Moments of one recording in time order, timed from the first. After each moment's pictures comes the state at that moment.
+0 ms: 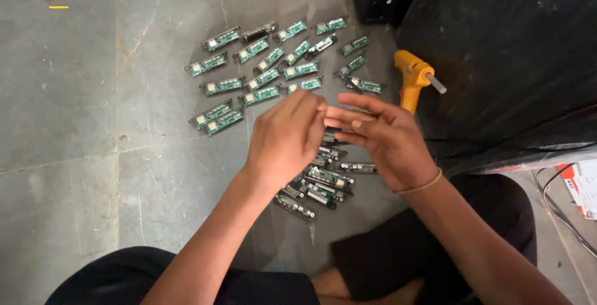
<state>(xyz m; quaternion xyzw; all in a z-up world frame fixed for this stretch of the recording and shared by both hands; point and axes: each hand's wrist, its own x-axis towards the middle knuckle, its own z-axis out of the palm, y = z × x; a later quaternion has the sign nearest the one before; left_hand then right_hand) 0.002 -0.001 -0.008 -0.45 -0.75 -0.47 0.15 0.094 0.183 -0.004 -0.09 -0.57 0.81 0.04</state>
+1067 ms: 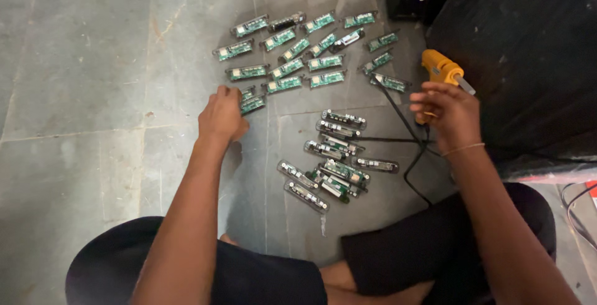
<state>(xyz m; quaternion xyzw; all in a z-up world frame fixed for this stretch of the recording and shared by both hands) -0.109 -0.091 -0.136 -0.17 -0.98 -0.13 -0.05 0.074 0.301 -0.089 -0.25 -0.64 0.71 0.16</state>
